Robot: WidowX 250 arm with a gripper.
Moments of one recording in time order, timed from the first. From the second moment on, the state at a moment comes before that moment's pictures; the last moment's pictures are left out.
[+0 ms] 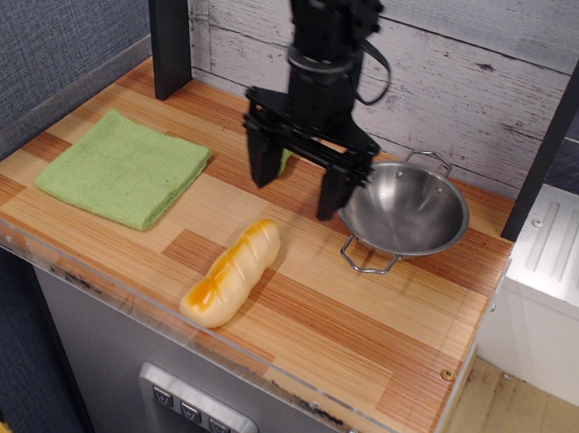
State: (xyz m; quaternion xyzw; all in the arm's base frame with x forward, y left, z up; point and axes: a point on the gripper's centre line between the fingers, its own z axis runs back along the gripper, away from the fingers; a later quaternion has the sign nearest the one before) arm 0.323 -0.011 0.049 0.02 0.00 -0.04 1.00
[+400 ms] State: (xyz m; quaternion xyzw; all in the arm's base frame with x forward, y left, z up) arm 0.339 -0.016 0.033 0.02 0.00 0.00 1.00
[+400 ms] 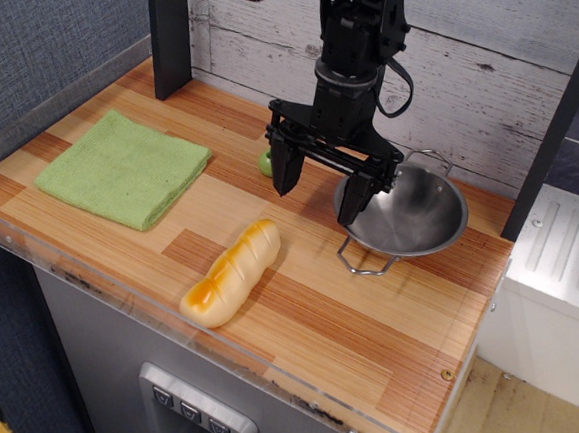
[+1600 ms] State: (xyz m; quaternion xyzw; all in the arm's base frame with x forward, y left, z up) arm 0.337 -0.031 0.013 0.02 -0.04 0.01 1.00
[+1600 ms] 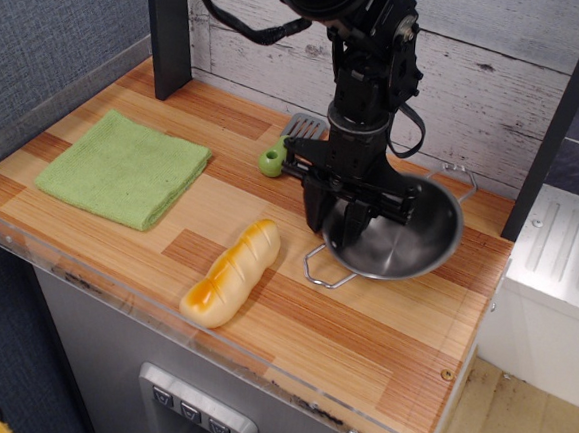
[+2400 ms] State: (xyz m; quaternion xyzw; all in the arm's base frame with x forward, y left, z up) arm 0.322 -0.008 0.096 -0.06 -0.13 -0.03 0.99
